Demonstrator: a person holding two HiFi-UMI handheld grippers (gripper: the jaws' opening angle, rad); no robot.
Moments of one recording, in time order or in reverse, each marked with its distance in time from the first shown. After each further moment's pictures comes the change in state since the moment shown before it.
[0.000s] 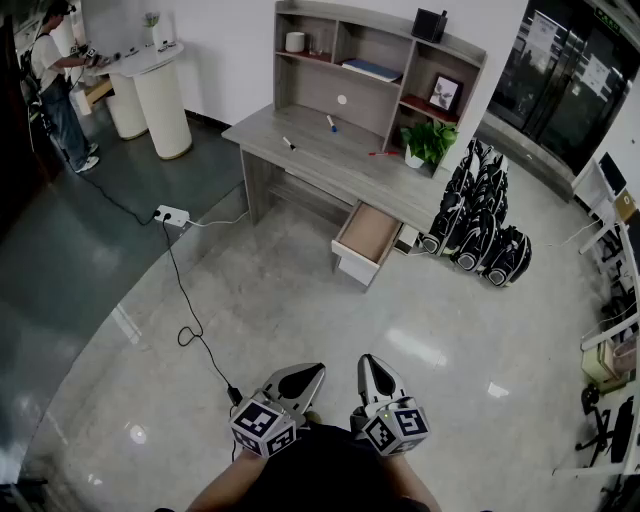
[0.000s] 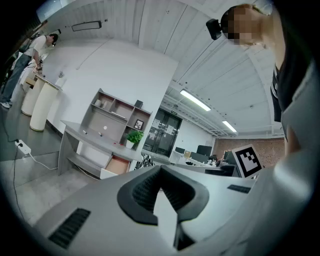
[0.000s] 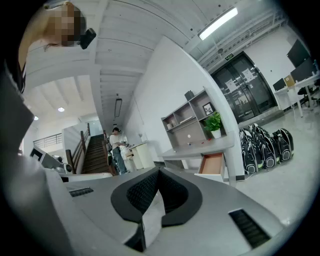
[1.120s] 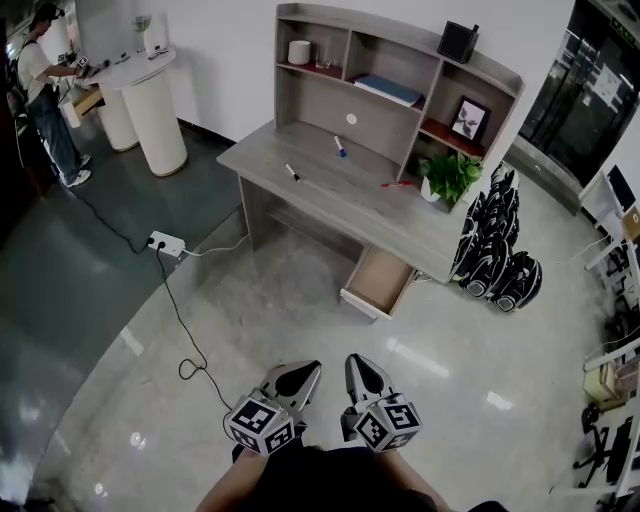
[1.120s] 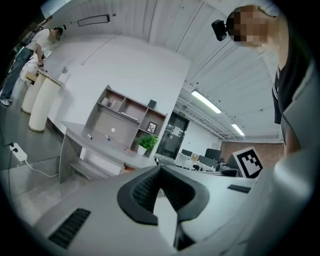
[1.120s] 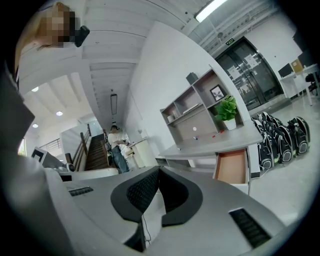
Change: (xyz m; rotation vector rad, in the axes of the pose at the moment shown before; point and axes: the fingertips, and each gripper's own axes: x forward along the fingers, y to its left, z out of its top) left arm 0.096 0.147 0.074 -0.041 0.001 0.033; right arm 0.190 -0.023 0.017 0.055 0.076 0.035
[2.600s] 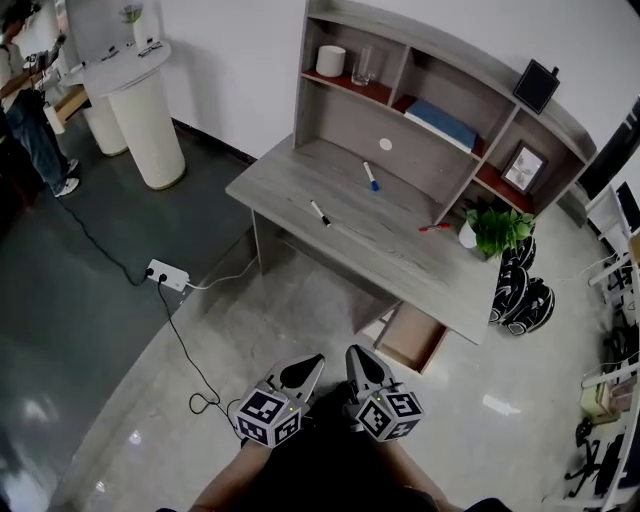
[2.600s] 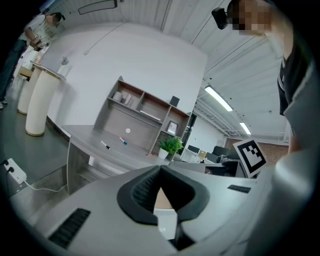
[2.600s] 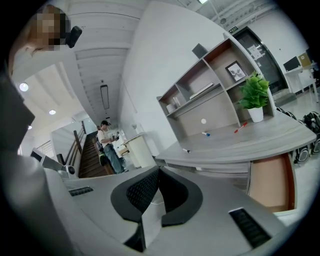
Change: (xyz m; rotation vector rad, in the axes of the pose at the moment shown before) left arm 0.086 0.227 0.101 -0.024 0.100 0.023; right arm 0.265 0.002 0.035 0.027 0.065 -0.032
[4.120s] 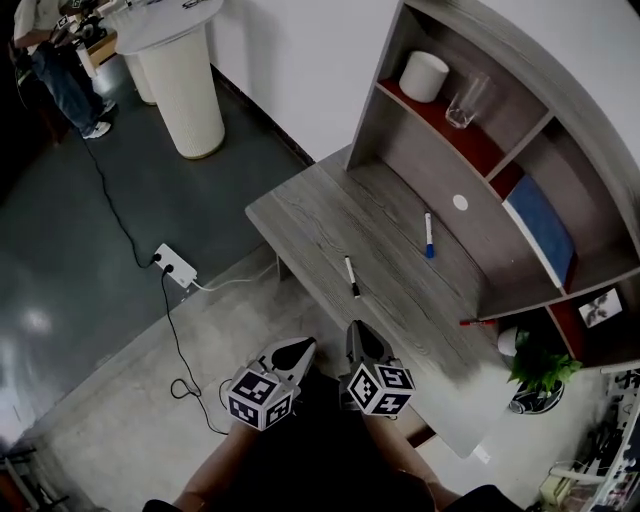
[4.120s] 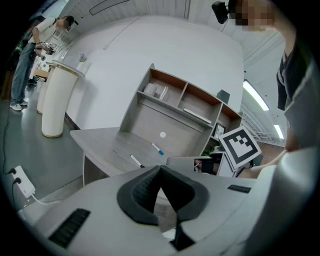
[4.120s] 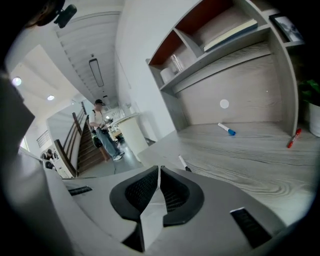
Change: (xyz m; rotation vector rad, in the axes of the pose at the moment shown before) left arm 0.152 0.212 0.087 -0.105 0.016 0.264; right arm 0.297 -0.100 0.049 -0.079 0.272 0.034
